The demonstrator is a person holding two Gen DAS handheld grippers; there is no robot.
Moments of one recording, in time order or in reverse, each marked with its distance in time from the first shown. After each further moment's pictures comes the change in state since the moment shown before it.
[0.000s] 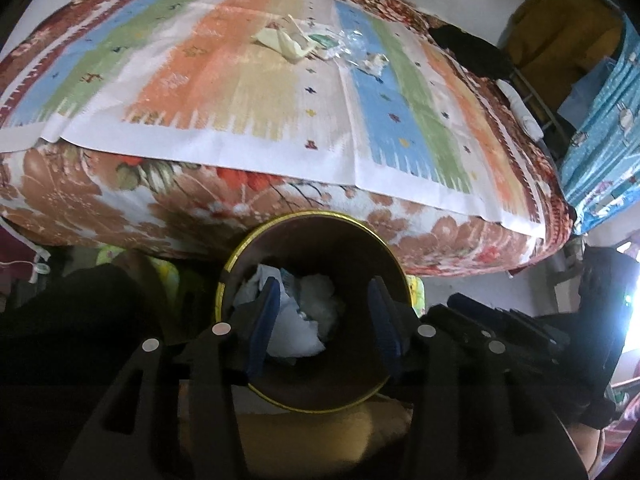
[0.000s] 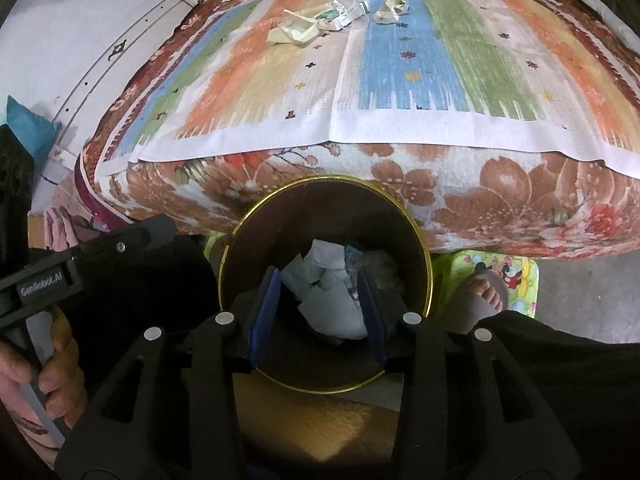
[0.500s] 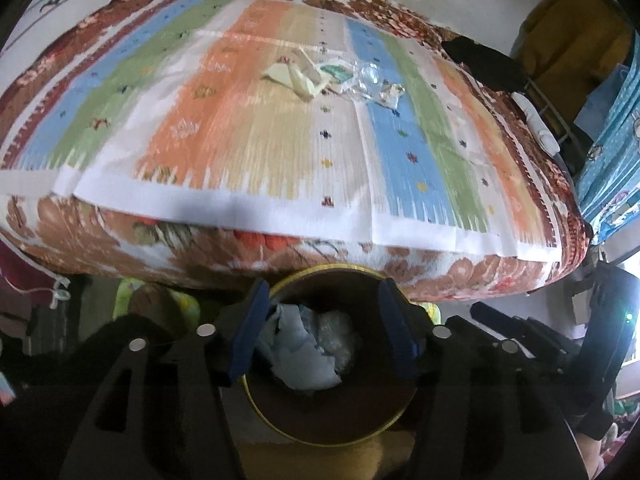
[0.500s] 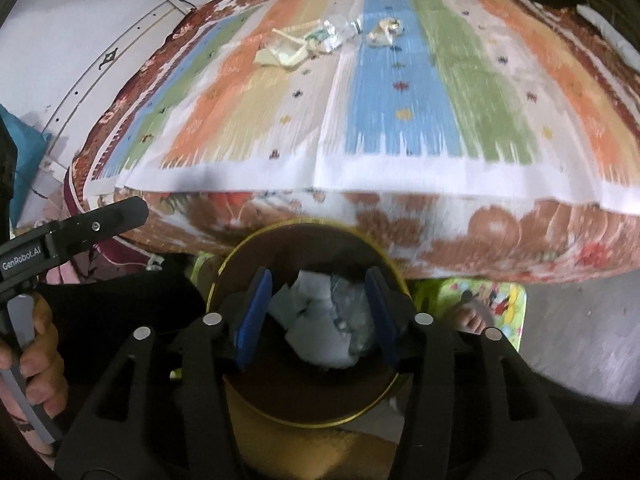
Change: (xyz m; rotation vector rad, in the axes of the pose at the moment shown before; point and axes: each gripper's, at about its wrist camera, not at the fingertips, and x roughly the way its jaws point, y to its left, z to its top) left arm -0.006 -0.003 0.055 0.014 -0.049 0.078; right arm 0.002 -0.003 0.048 -0.042 -0.044 -0.064
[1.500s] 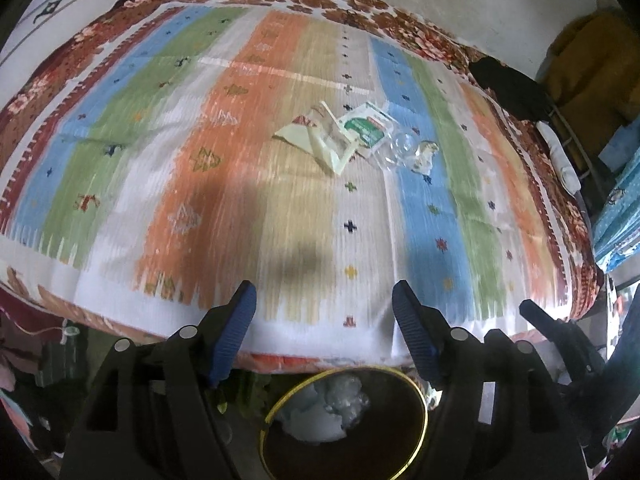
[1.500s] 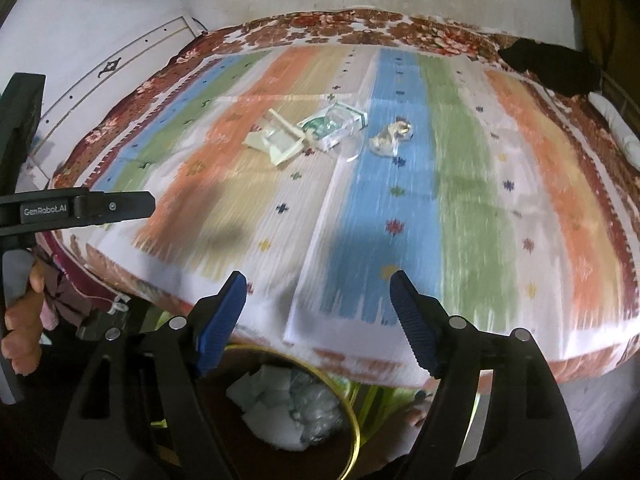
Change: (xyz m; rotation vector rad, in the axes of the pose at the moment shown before) left arm 0.033 0.016 0.122 -0.045 0.000 0.038; right arm 0.009 0.005 0.119 -0.146 -0.146 -0.106
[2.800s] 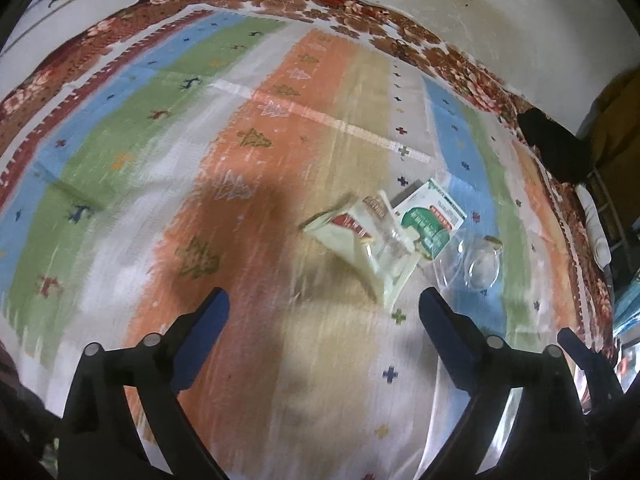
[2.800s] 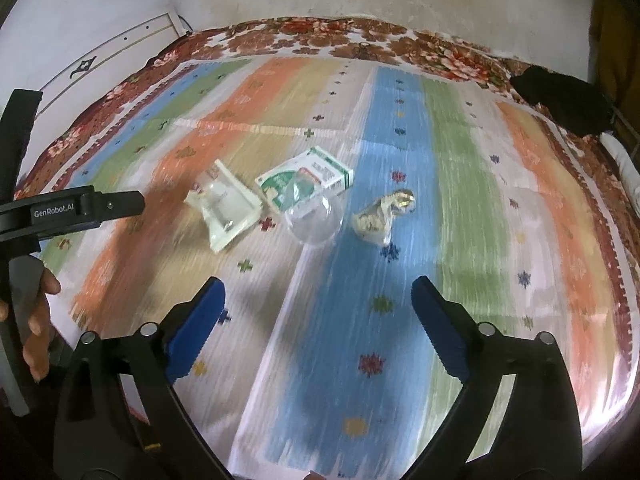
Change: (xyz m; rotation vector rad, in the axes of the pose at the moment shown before) left arm 0.090 0.028 0.103 -0.126 -0.092 0.052; right arm 0.103 -0.021 0.101 -0.047 -0.033 -0.060
